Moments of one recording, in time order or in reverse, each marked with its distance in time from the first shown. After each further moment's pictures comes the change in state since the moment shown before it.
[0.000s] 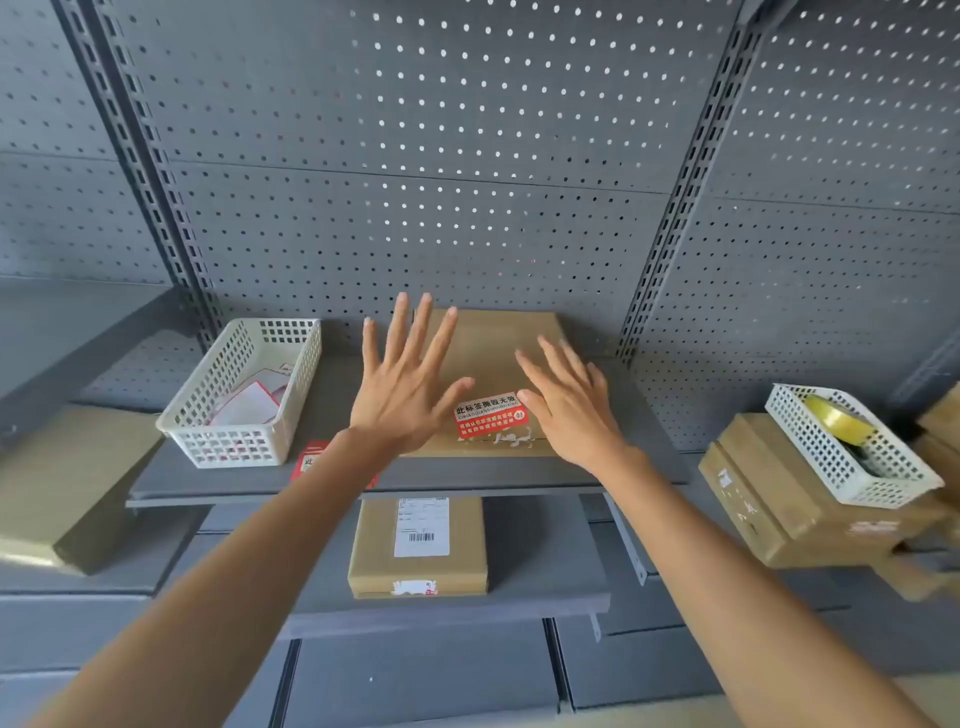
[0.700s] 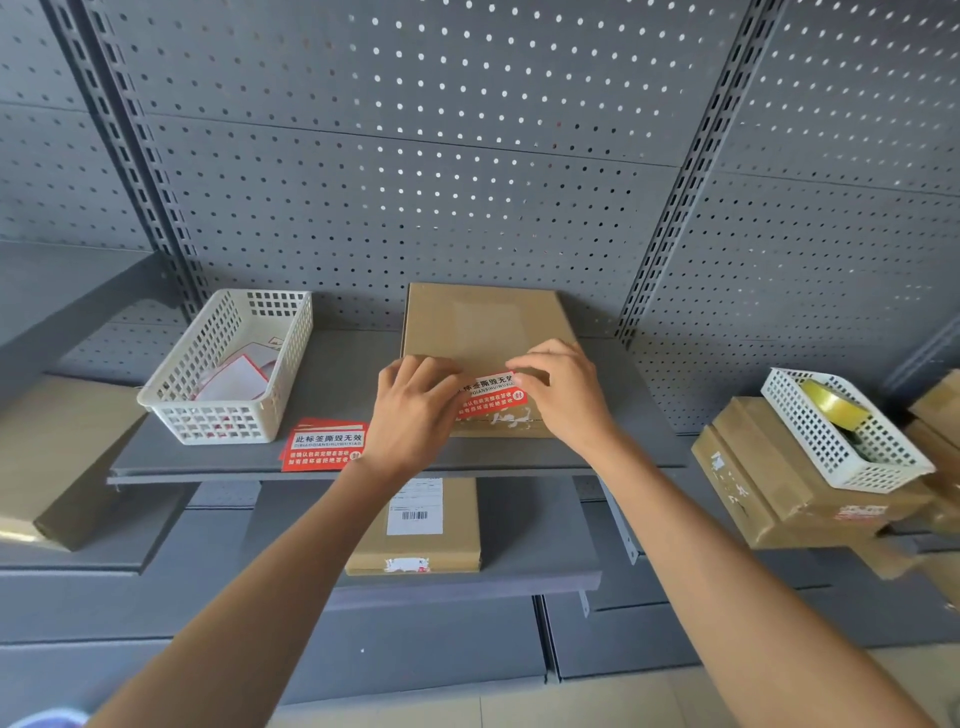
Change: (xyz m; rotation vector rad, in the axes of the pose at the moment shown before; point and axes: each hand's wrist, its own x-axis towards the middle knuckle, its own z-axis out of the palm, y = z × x) left_hand -0.037 0.017 0.046 -0.258 0.287 0.082; right_hand 0.004 -0.007 0.007 0.391 0.153 0.073
